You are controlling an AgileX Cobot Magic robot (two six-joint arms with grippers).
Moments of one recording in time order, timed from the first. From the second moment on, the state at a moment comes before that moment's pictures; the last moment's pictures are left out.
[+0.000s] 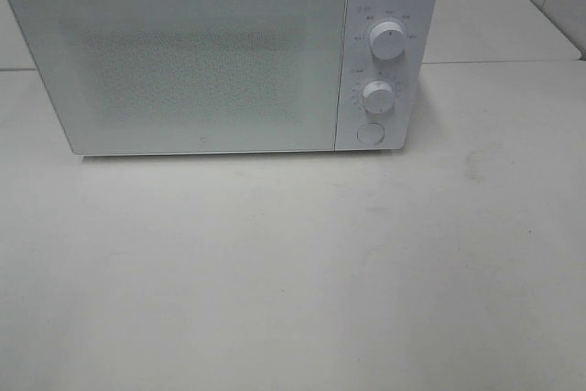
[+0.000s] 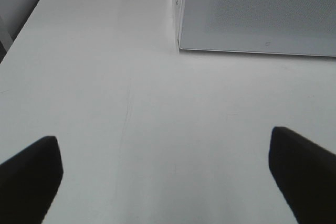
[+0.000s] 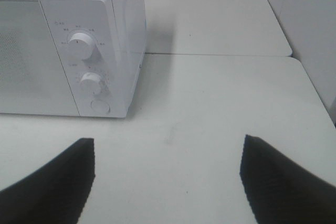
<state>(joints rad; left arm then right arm) 0.11 0.00 -0.52 -0.13 1.09 0.05 0.12 0.32 -0.53 -0.07 0.57 0.09</state>
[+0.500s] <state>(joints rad) 0.11 0.00 -0.52 -0.13 1.09 0.05 0.12 0.69 -0.51 -0.06 0.17 0.09</state>
